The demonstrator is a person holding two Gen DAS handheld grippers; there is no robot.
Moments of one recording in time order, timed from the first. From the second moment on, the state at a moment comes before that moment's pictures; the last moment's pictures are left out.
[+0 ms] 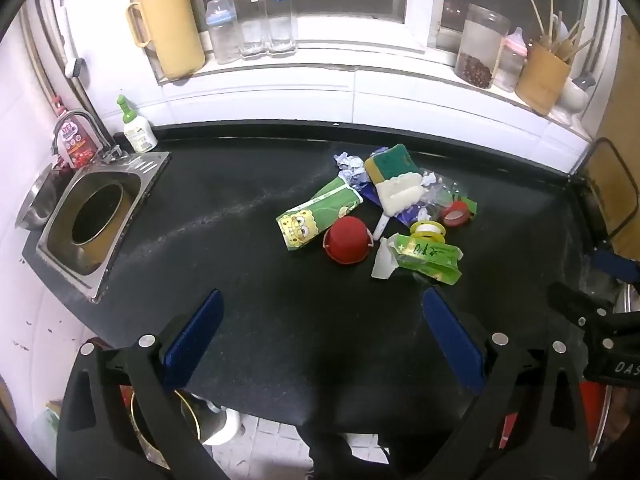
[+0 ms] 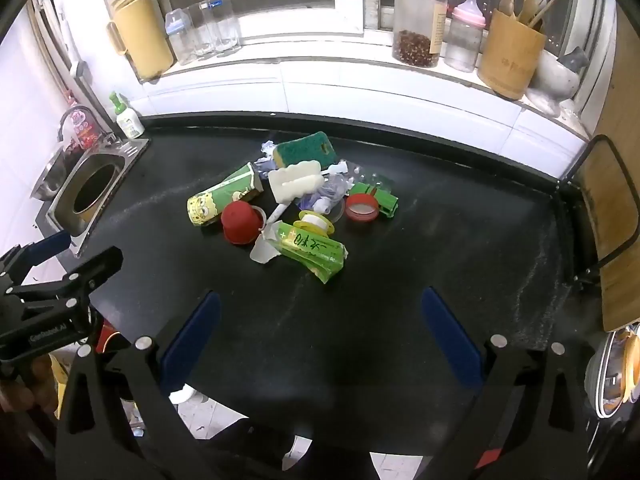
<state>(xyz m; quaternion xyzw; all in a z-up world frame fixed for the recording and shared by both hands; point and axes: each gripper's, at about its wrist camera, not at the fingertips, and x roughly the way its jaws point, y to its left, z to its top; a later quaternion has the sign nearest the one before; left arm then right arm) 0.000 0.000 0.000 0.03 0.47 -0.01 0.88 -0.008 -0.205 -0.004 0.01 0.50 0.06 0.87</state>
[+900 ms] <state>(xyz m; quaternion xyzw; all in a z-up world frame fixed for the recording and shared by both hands) 0.013 0.003 -0.006 0.03 0.49 -0.01 0.87 0.002 -0.198 -0.007 0.02 0.50 0.07 0.86</state>
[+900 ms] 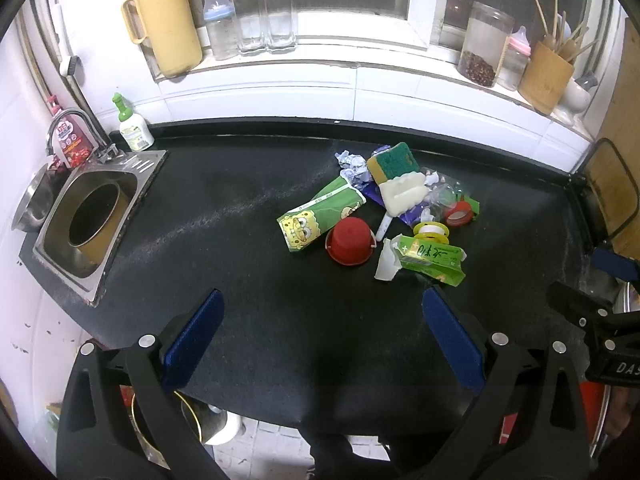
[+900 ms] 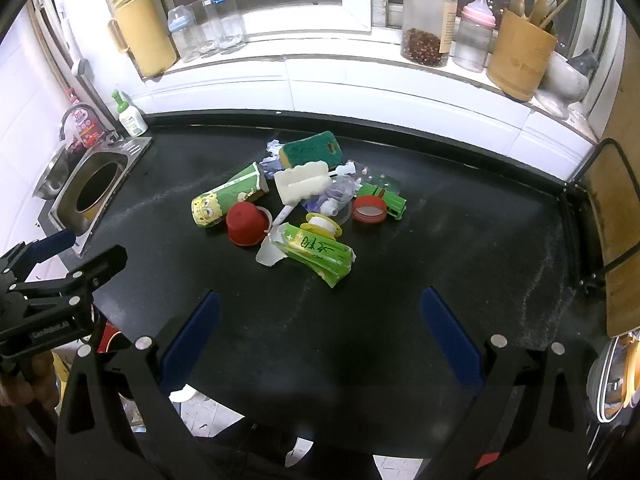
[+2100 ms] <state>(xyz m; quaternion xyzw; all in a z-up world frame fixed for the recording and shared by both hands) 0.015 0.001 -0.015 0.02 0.49 -0.02 0.87 0.004 -0.197 -0.010 0.02 0.51 0.07 0.86</state>
